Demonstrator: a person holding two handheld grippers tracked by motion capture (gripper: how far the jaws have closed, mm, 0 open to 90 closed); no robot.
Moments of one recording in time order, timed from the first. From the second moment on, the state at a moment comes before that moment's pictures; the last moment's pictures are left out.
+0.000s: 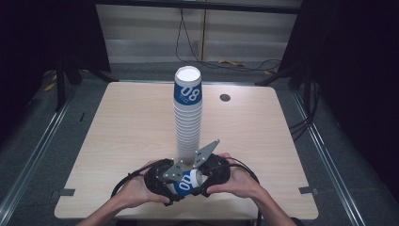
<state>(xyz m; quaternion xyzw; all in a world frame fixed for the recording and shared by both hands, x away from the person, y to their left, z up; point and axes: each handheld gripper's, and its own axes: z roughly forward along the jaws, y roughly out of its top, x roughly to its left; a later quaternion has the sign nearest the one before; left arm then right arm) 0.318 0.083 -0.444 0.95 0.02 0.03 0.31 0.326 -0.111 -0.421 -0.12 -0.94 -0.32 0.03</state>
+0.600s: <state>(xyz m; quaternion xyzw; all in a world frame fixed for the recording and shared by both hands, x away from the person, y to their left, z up) 0.322 0.097 -0.435 0.93 0.05 0.04 0.37 0.324 -0.114 -0.423 -0.13 -0.94 -0.31 0.02</state>
